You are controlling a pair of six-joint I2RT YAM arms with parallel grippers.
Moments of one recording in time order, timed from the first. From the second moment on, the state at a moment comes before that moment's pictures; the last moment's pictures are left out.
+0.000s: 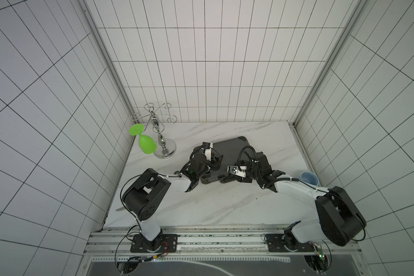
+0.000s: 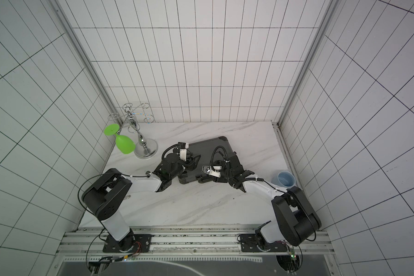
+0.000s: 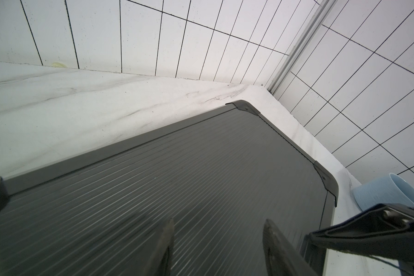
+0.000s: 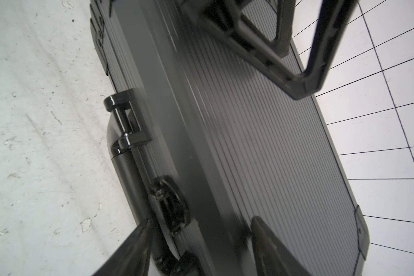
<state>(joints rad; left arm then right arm) -0.63 1.74 0.76 0.70 0.04 -0.40 0.50 1.43 0.72 0.03 -0.26 -1.00</state>
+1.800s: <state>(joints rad) -0.65 1.56 0.75 0.38 -0.05 -0.32 0.24 1.15 0.52 0.42 0.04 -0.43</state>
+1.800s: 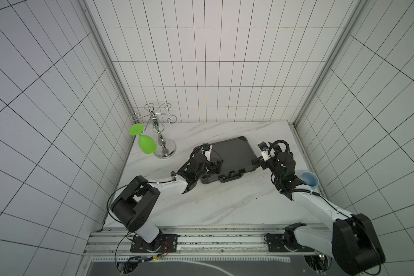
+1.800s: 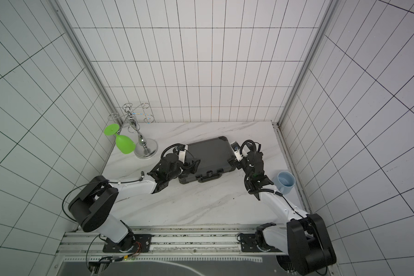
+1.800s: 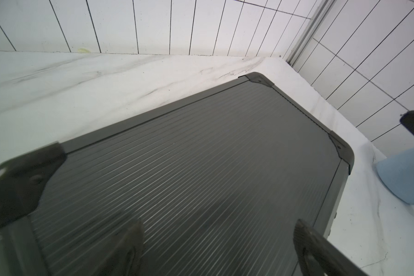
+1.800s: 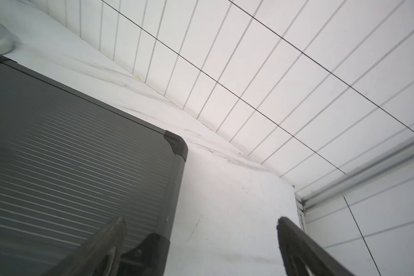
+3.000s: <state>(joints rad) -0.25 1.45 0.37 0.82 -0.75 -0.07 -0.05 1.53 0.13 1.27 -0.02 -0.06</state>
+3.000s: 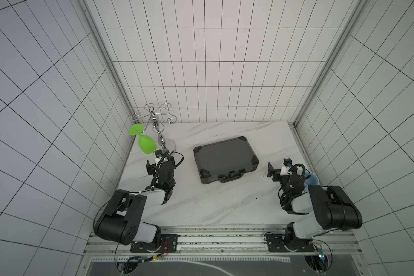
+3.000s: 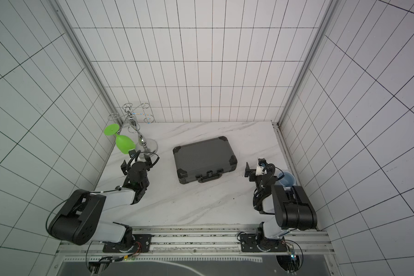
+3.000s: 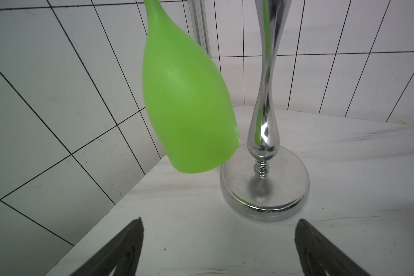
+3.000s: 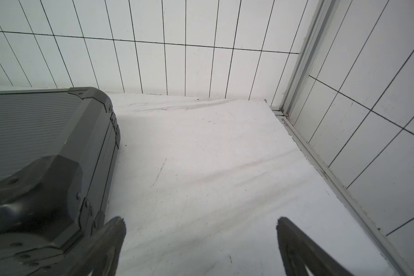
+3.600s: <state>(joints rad) -0.13 1.58 0.33 1.07 -0.44 -0.05 -0.05 1.54 0.18 1.18 0.13 -0.01</state>
